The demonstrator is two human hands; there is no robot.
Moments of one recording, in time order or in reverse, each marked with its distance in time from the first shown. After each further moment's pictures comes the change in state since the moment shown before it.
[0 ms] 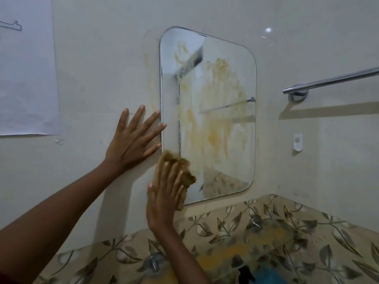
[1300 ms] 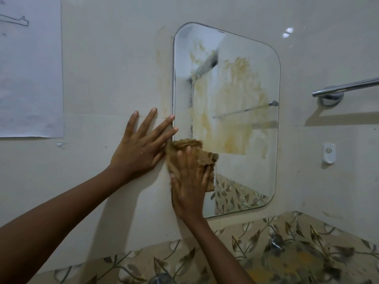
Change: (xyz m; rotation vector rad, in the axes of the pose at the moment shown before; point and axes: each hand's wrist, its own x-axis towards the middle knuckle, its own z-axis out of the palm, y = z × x) left_hand 0.000 0.001 0.004 -0.022 0.136 0.007; right_hand 0.068 0.035 -0.012 -0.101 0.172 -0.370
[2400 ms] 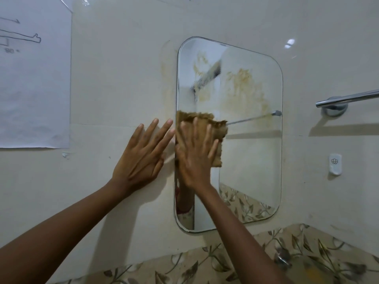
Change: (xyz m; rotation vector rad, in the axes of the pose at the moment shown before) left_hand -0.001 0.003 -0.006 -0.136 0.071 -0.068; right_hand 0.091 -0.006 -0.023 -0.033 -0.032 -0.034
